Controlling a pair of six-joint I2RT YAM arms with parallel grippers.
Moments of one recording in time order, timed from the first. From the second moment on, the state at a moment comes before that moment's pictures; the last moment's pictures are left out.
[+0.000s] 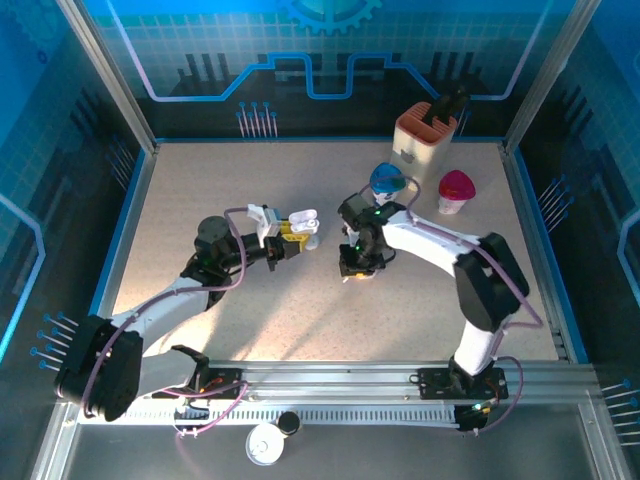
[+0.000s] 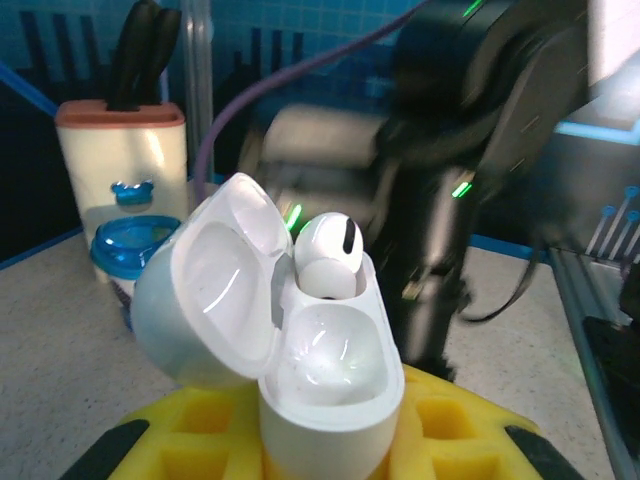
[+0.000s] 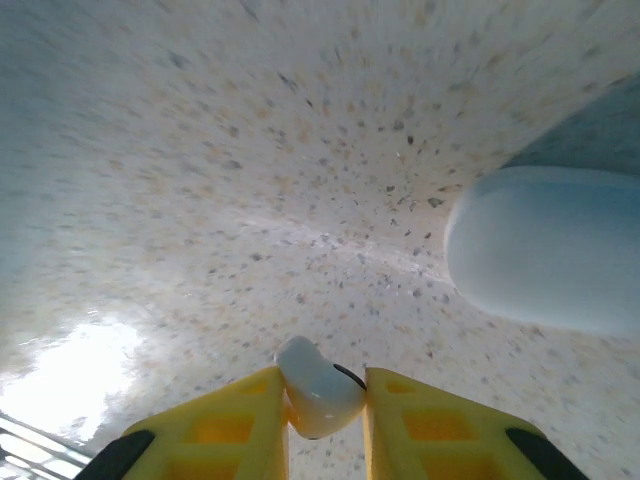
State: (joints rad) left arm -0.36 1.20 0.51 0.64 0.78 -0.05; right arm 0.64 1.72 1.28 -0.91 -0.21 0.54
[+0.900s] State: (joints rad) left arm -0.55 1.35 0.57 0.63 0.44 0.08; right arm 0.72 1.63 1.75 -1.08 -0.10 0.49
